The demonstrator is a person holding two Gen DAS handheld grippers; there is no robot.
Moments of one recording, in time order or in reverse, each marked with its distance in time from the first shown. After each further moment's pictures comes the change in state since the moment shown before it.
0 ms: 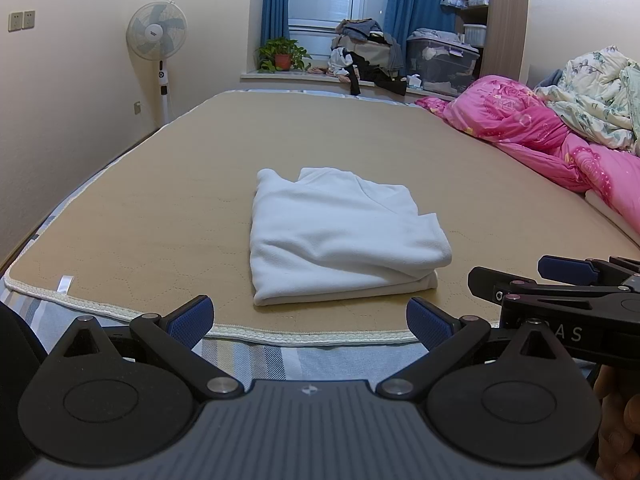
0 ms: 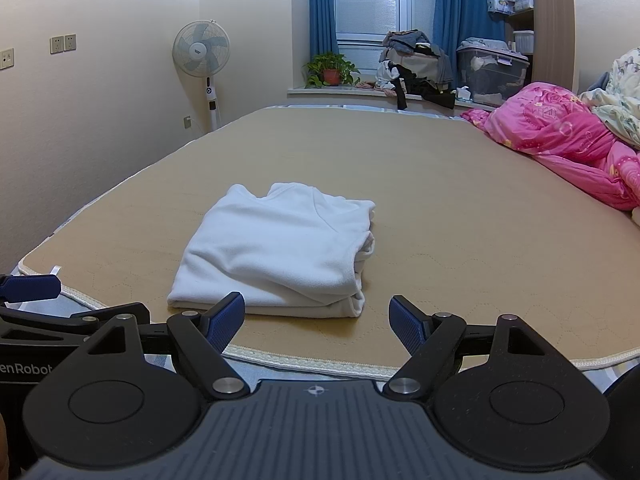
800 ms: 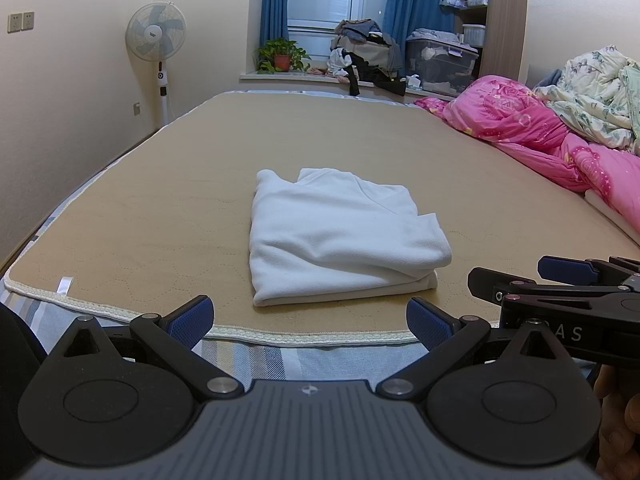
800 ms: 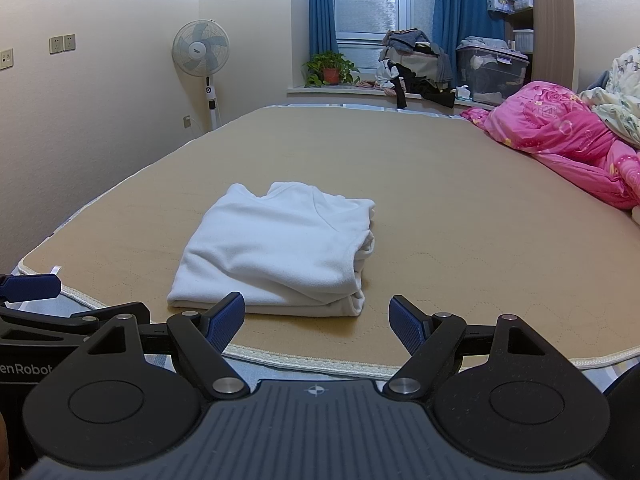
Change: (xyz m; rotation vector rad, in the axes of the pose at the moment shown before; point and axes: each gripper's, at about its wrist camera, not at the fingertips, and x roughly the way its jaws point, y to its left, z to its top) left arm 0.000 -0.001 0.000 0.000 -0.001 0.002; right arm -0.002 -0.001 0.000 0.000 0.001 0.001
